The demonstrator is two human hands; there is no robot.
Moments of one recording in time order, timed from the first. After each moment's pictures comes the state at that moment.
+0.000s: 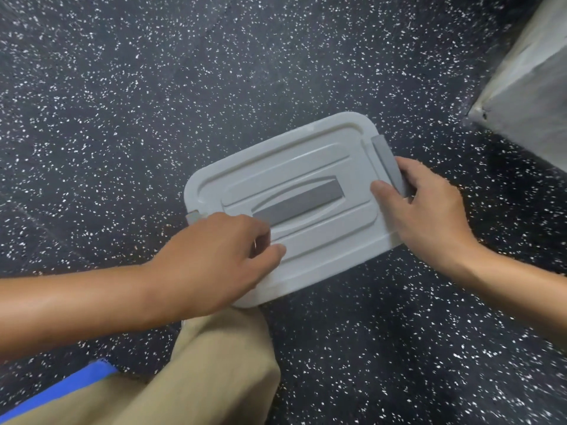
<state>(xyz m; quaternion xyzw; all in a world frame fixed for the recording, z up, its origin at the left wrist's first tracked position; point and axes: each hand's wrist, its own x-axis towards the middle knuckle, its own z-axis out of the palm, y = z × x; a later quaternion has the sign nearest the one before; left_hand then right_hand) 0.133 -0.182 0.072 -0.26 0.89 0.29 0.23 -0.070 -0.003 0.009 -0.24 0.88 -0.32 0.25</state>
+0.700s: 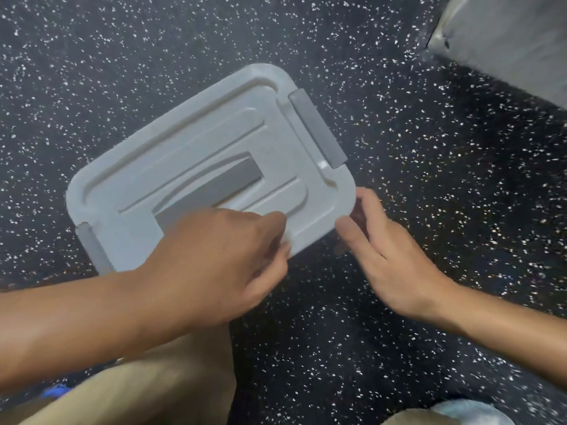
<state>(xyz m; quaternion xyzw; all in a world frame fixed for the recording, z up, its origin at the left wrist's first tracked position) 0.071 -0.124 0.029 -0.02 0.97 0.21 0.14 -0.048 0.077 -0.031 -0.26 0.80 -0.34 0.43</state>
